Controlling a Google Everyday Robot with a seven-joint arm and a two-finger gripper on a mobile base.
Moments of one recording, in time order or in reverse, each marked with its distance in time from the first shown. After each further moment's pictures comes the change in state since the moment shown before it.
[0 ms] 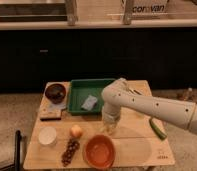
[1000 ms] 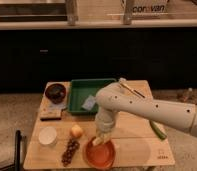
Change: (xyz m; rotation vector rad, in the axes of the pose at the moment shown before) arm -0.076 0.043 -0.011 -0.109 -0.134 -0.084
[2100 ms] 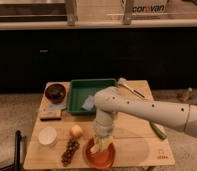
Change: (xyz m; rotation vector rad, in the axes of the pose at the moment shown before) arm -0.021 0.019 0.019 -0.128 -0.090 0.083
